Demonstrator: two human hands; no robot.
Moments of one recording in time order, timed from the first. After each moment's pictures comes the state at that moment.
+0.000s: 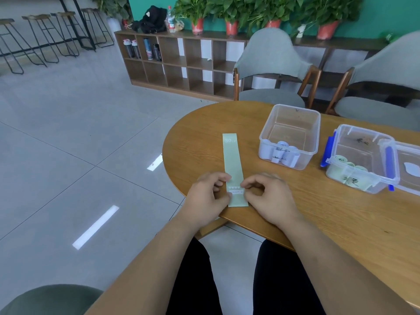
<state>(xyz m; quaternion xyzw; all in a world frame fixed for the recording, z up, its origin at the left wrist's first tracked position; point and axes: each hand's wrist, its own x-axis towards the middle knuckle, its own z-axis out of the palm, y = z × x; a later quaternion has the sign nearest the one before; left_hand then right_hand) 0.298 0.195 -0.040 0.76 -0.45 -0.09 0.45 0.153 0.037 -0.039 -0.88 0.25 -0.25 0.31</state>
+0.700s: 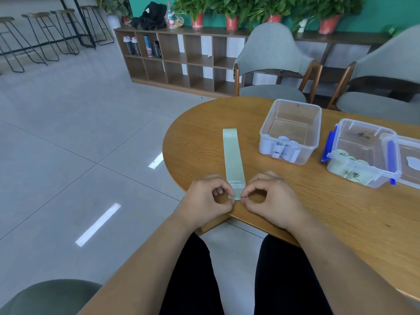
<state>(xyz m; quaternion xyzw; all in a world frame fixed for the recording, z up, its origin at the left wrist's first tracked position) 0.292 0.205 -0.039 0.72 -0.52 -0.09 0.46 0.136 0.038 -0.038 -0.92 0.14 -0.23 0.29</state>
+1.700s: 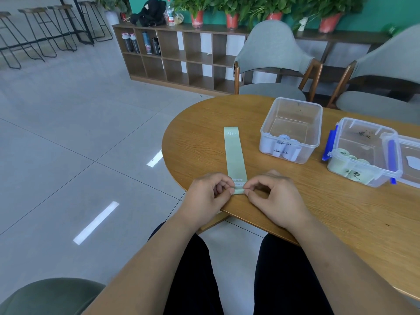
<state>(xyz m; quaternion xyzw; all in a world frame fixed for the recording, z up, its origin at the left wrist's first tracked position) 0.288 0.204 -0.040 0.74 -0.49 -0.08 0.46 0.132 0.041 -0.038 -0.90 0.16 -0.28 0.30</state>
